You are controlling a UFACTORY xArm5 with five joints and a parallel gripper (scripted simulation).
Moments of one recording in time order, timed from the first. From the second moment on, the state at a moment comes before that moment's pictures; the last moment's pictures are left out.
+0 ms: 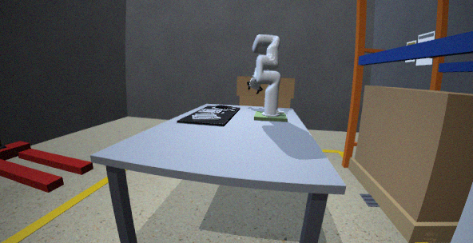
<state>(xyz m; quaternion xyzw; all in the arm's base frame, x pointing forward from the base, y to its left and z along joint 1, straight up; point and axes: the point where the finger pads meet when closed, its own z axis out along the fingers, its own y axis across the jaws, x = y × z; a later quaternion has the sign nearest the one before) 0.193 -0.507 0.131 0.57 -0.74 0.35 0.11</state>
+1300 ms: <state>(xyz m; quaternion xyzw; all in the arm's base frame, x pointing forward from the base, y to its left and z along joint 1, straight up) 0.241 -0.452 0.128 0.68 -0.67 0.29 0.09</state>
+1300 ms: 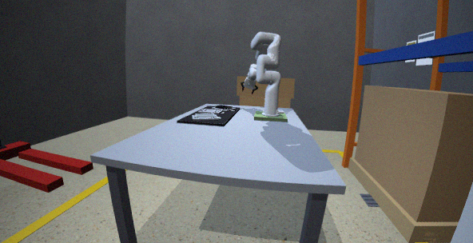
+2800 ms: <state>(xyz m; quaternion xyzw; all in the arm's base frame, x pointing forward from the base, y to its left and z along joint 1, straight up) 0.298 -0.287 0.119 0.87 -0.46 0.14 0.04</state>
